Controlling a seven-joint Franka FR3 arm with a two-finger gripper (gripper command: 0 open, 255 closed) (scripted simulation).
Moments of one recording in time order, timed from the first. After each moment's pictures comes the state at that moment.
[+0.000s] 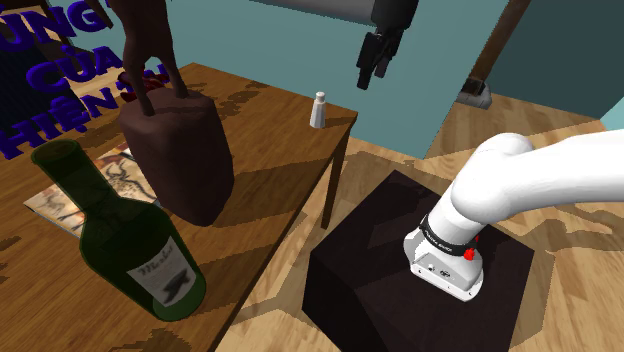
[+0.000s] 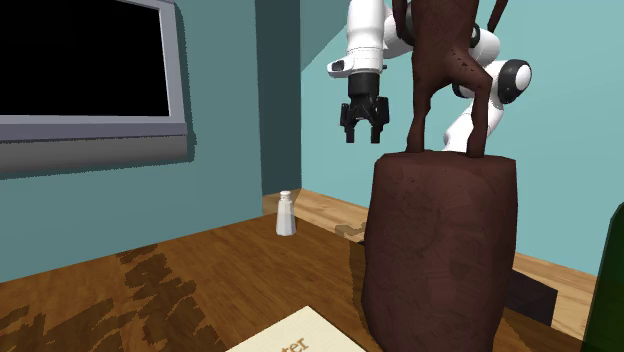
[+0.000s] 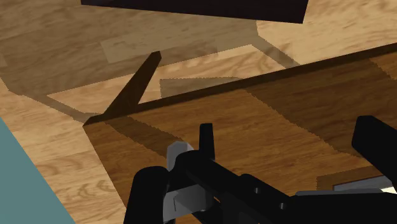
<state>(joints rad) -0.02 -0.83 0.07 -2.40 0.12 1.60 -0.12</state>
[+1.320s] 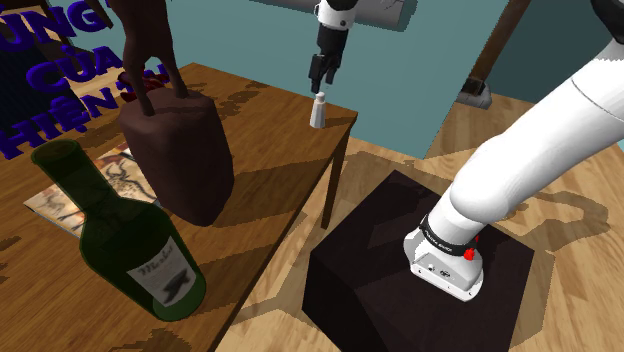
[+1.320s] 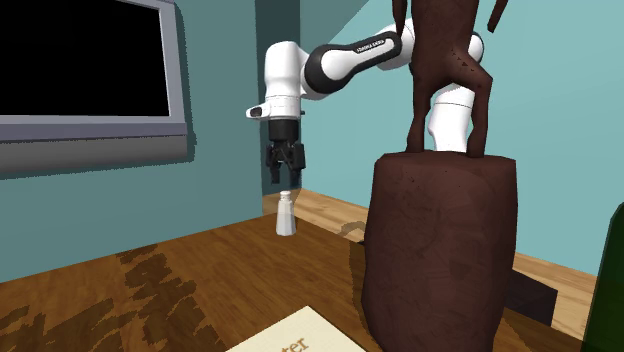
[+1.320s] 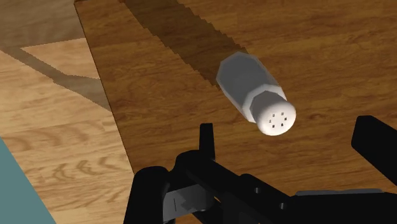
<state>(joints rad) -0.04 -0.24 -0.05 -2.21 0.10 2.00 -0.36</state>
